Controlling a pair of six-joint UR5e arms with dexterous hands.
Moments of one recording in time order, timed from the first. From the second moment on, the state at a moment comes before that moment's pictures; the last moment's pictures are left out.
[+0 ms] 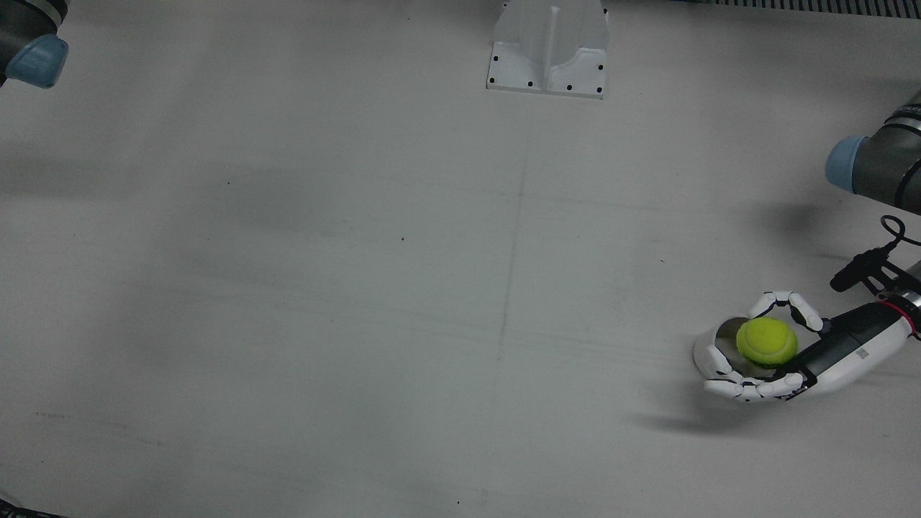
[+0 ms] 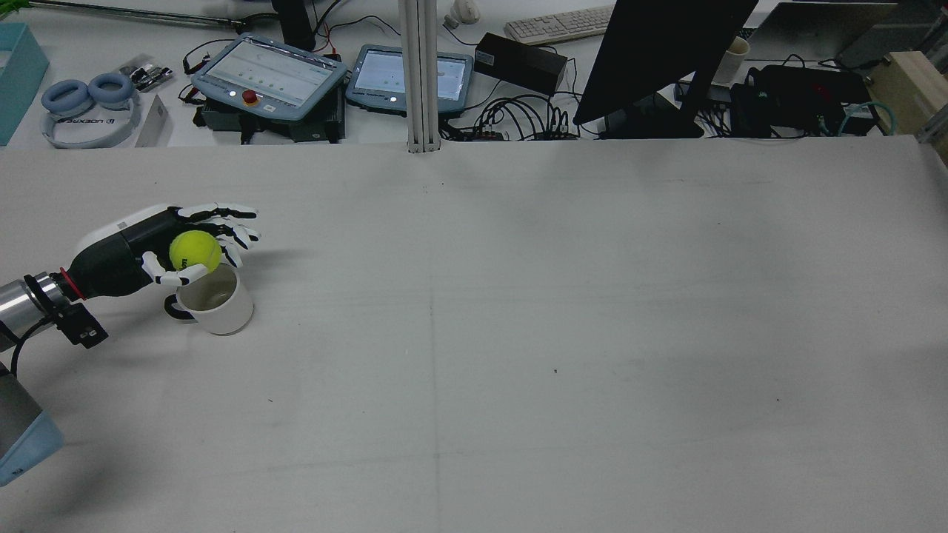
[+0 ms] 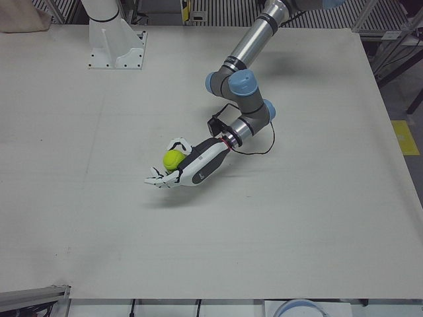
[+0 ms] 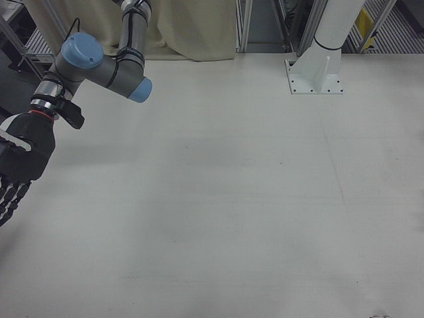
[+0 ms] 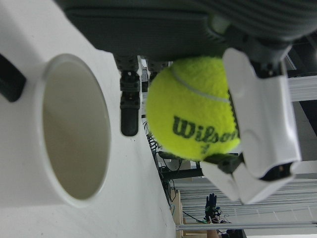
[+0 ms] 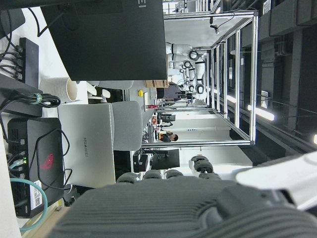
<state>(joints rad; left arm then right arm) -0.86 -1.80 -1.51 -0.29 1.61 0.30 1.49 -1.45 1.47 -3.32 -1.41 0.09</state>
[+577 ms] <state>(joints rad) -0.87 -1.79 -1.51 -0.29 1.61 0.28 1.49 -1.45 1.47 -3.32 -1.41 0.09</state>
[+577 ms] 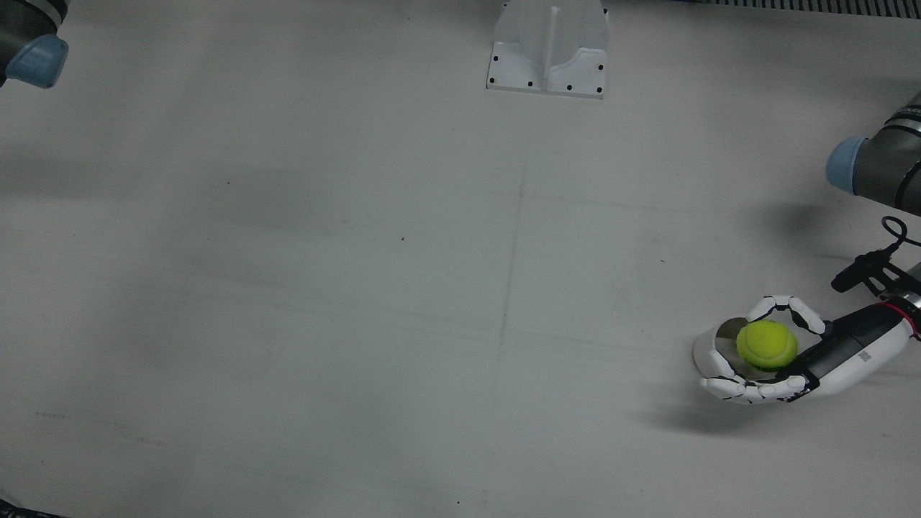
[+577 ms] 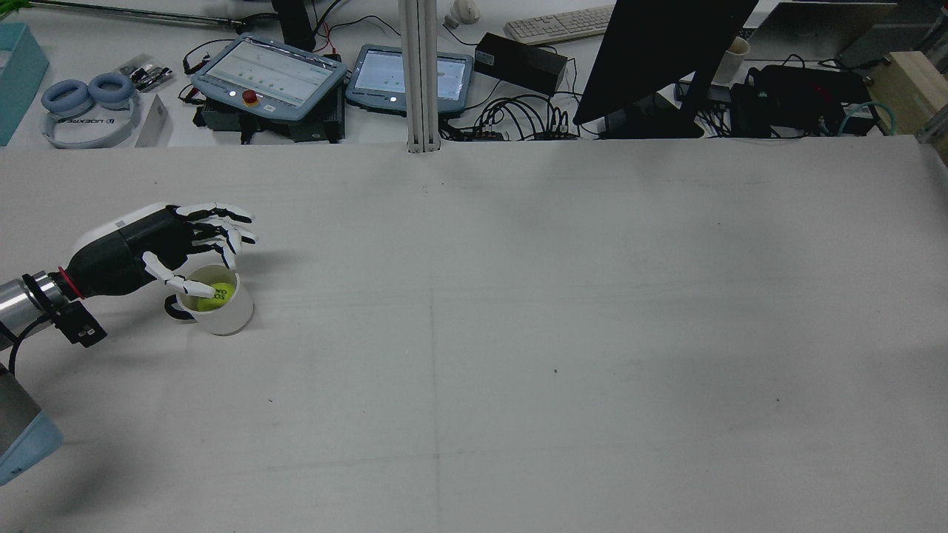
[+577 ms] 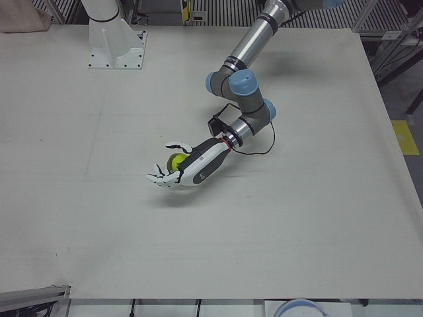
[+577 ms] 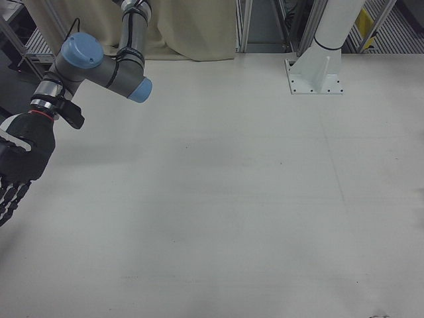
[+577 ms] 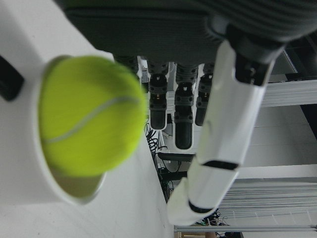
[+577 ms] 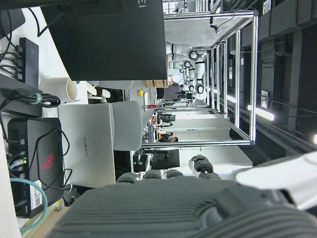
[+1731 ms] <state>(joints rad) -1.32 -1.79 -1.49 -0.19 1.61 0.21 1.49 -1.45 1.47 -3.32 -1.41 0.09</state>
